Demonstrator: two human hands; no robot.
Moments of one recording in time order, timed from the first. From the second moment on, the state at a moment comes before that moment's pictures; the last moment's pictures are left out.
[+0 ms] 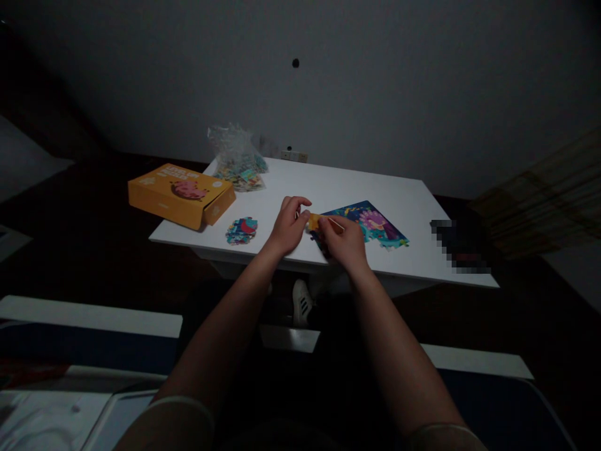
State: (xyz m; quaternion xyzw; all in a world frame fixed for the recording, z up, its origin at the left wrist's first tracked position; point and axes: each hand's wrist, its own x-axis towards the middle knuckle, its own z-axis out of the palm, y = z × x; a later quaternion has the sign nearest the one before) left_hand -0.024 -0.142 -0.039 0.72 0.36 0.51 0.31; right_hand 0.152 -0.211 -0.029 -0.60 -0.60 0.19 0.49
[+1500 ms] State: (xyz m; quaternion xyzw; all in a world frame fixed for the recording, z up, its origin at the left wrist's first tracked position) left_hand -0.018 -0.139 -0.050 0.56 0.39 0.50 0.54; right_hand 0.148 -0.209 -0.041 -0.48 -0.68 0.08 0.56
